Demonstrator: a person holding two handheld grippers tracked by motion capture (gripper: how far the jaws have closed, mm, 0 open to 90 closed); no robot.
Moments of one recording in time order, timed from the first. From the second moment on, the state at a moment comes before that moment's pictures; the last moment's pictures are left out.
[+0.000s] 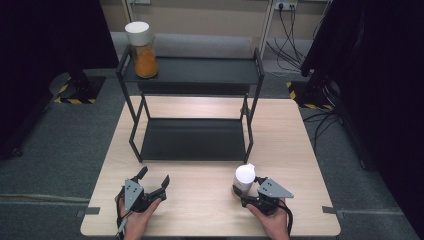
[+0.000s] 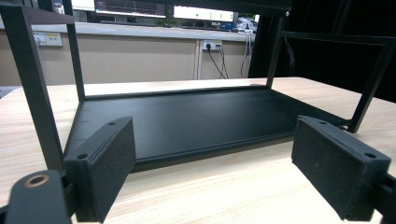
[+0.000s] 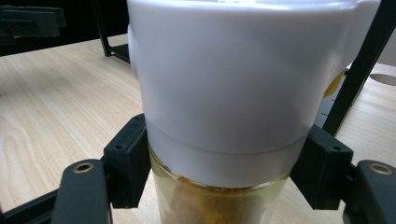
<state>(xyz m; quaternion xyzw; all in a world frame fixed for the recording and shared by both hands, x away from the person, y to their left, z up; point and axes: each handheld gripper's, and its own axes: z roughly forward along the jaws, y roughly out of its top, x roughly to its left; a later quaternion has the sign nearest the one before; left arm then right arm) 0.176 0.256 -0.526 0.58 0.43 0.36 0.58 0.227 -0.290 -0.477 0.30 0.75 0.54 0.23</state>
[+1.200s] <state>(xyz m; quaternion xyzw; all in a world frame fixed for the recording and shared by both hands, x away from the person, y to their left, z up) 0.175 0.255 -0.526 0.58 0.44 0.36 0.58 0.217 -0.293 -0.415 0.29 0.67 0.61 0.31</state>
